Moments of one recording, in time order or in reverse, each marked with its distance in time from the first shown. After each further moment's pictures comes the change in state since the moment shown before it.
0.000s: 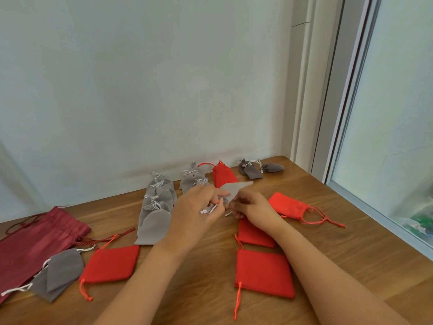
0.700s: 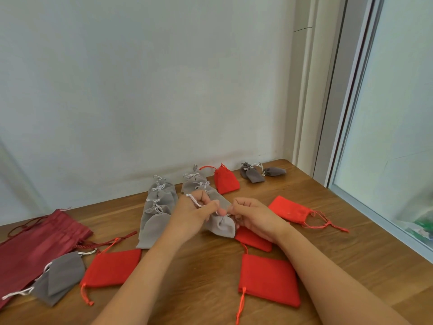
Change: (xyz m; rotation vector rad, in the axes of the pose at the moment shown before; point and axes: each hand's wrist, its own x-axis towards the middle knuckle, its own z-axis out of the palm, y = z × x) left_hand 0.011 -0.006 -0.008 -0.382 -0.215 -0.585; right_hand -0.002 -0.002 0.006 0.480 -0.256 0.071
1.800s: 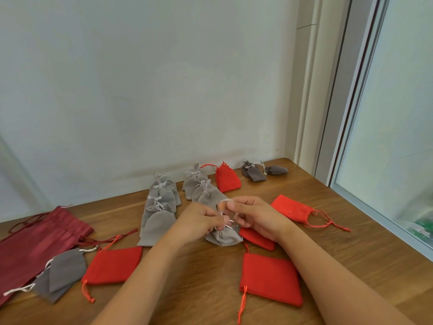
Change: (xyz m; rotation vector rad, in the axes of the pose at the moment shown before) left_hand 0.003 -0.013 -0.001 0.147 -0.245 -0.188; right_hand -0.005 -0.007 0.002 -0.053 -0.055 -0.007
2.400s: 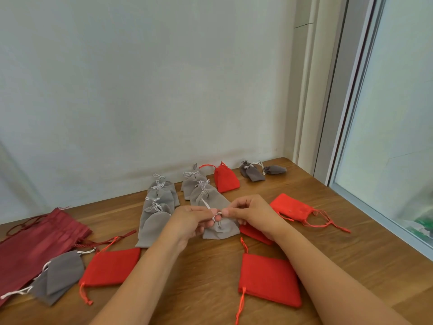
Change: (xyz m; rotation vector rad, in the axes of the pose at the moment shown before) left_hand 0.004 -0.007 0.004 -0.518 0.140 -0.213; right_hand 0.002 0.004 -0.002 -0.322 0.231 -0.001
